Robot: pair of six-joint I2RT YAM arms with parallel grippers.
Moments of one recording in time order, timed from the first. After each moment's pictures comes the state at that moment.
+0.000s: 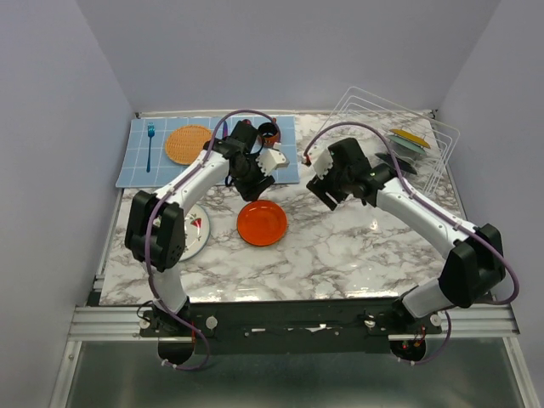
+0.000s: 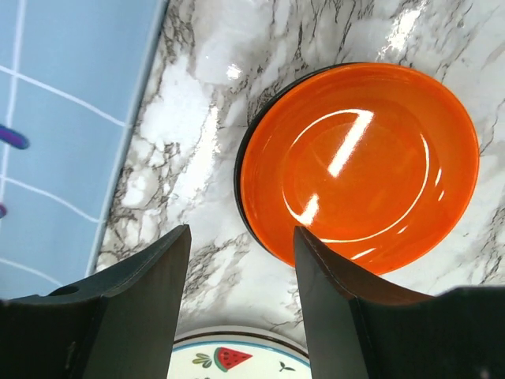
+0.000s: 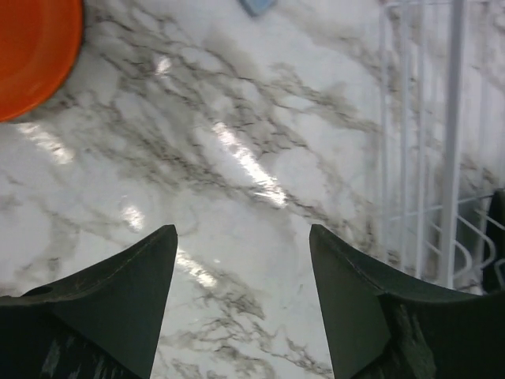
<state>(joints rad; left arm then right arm) -0.45 1.83 1.52 -0.87 0.29 0.61 0.57 1.50 1.22 -0.62 -0.04 -0.42</state>
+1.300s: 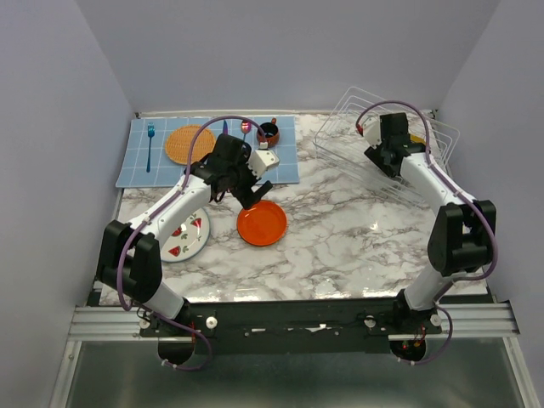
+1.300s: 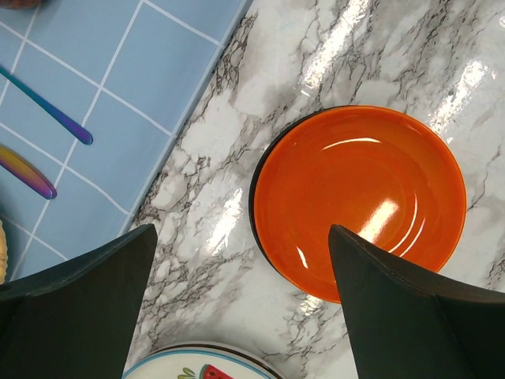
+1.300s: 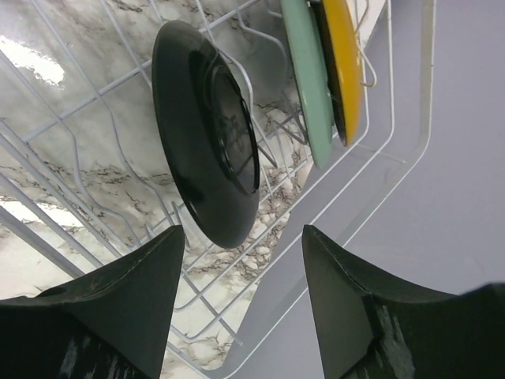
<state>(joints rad) -0.44 1.53 1.20 -0.50 0.28 0.48 0.14 1.69 1.34 -0.46 0.38 -0.76</state>
